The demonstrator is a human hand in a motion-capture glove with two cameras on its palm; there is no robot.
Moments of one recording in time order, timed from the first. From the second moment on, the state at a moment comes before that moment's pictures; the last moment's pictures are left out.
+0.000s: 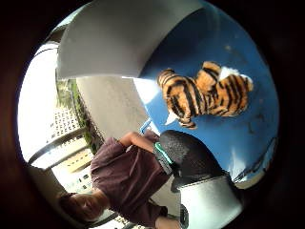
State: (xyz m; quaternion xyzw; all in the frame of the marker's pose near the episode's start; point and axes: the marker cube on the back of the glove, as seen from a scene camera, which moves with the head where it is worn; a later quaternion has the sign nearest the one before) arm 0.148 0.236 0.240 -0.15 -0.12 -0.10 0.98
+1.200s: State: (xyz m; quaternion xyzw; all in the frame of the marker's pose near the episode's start) arm 0.164 0.162 0.077 0.03 -0.08 -0.02 1.00
